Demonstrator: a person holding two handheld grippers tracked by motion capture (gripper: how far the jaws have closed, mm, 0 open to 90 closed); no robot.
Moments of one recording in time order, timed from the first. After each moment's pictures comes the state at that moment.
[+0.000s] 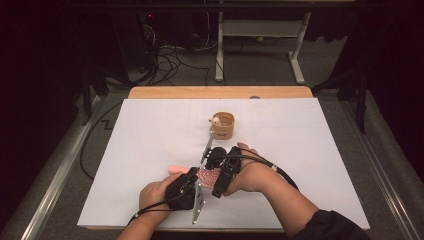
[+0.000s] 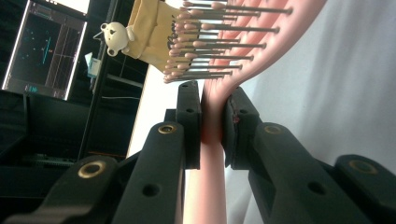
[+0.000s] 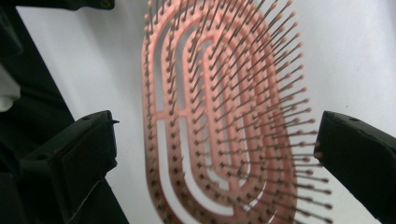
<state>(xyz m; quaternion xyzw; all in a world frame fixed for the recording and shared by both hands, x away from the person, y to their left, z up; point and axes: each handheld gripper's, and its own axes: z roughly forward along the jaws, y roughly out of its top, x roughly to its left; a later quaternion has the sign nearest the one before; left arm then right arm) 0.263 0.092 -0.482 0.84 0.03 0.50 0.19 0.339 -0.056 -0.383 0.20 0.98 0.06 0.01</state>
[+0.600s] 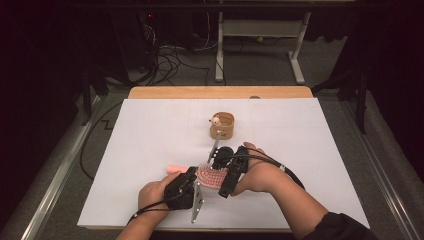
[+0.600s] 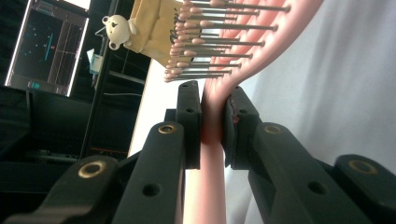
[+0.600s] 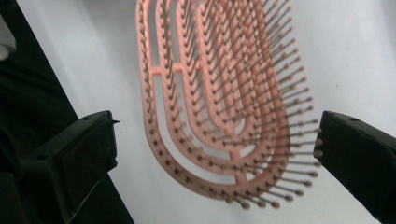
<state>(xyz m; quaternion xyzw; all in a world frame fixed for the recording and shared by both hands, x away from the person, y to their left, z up) 0.264 0.095 -0.483 0.84 0.04 0.51 0.19 0.337 -0.072 -0.377 0.20 0.98 0.06 0.02</state>
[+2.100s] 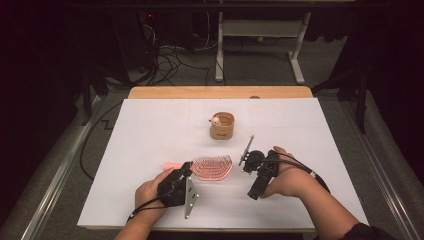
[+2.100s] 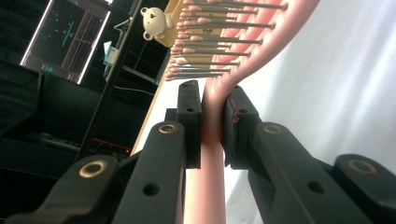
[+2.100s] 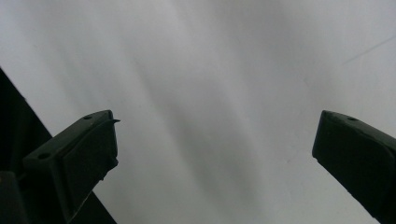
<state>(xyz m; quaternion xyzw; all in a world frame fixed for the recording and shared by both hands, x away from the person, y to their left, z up) 0.267 0.108 -0.473 0.82 0.09 0.51 0.24 0.339 -0.149 -0.401 0.24 0.97 0.03 0.03</state>
